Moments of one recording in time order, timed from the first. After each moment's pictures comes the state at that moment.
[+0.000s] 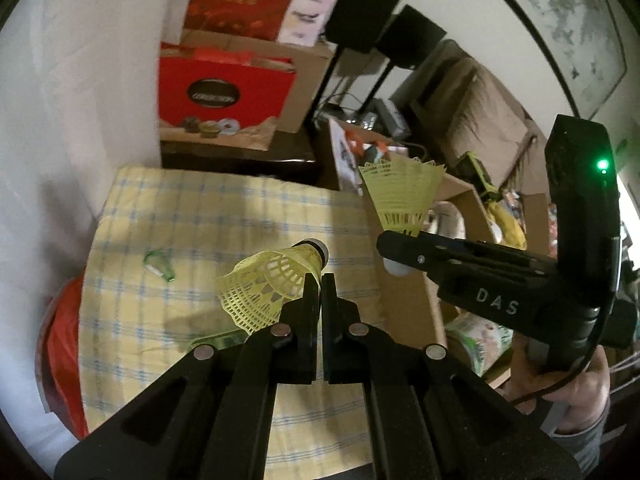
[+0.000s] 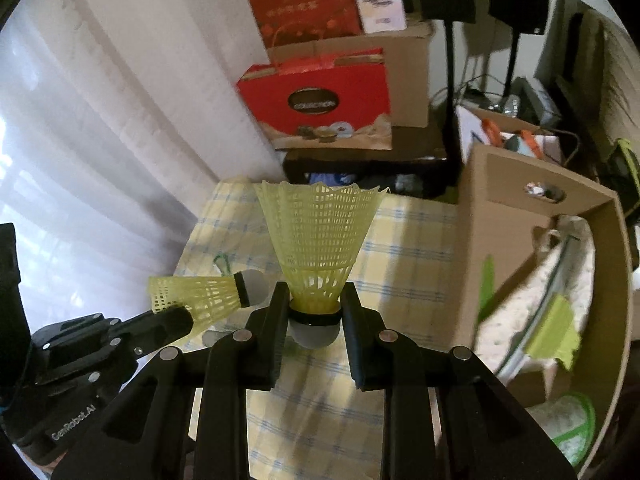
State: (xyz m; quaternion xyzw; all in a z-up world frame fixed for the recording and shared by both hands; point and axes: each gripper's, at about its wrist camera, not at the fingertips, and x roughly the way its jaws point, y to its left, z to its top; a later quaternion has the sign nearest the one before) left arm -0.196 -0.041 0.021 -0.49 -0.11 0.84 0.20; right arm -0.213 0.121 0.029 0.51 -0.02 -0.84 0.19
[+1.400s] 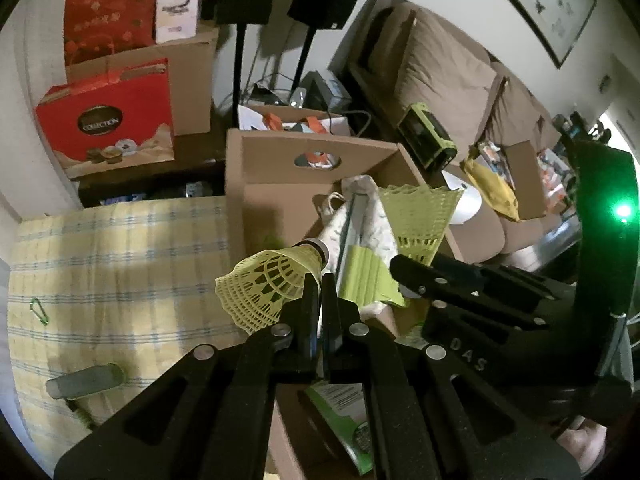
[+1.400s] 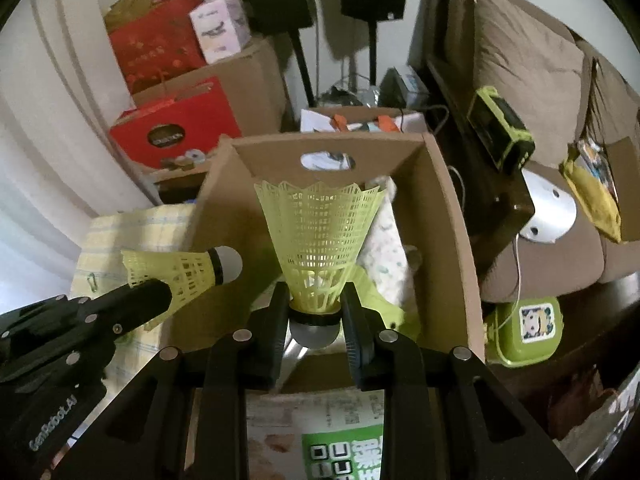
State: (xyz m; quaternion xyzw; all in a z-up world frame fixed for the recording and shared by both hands) left arm -0.199 0.166 0.007 -0.49 -0.03 0.83 0.25; right arm -0.198 0.305 0.006 0.50 -0.04 -0.87 0.04
